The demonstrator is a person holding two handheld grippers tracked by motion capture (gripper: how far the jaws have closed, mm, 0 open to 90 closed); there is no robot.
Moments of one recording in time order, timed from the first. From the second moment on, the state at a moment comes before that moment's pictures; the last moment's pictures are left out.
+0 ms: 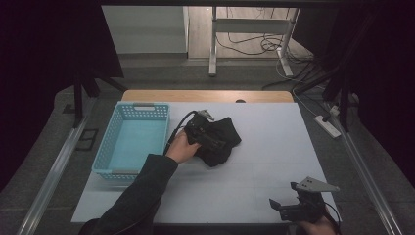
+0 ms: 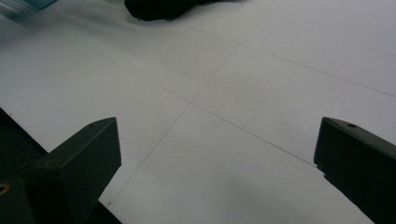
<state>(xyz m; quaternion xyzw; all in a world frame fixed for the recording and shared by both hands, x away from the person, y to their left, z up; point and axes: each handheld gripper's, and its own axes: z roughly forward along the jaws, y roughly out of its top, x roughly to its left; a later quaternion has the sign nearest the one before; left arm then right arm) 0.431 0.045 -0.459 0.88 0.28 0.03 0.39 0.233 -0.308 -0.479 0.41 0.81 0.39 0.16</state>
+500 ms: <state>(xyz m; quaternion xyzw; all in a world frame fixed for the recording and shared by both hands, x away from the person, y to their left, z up) 0.419 0.055 -0.447 0.87 0.27 0.05 0.40 0.233 -0.307 -0.479 0.41 0.81 0.39 0.16</state>
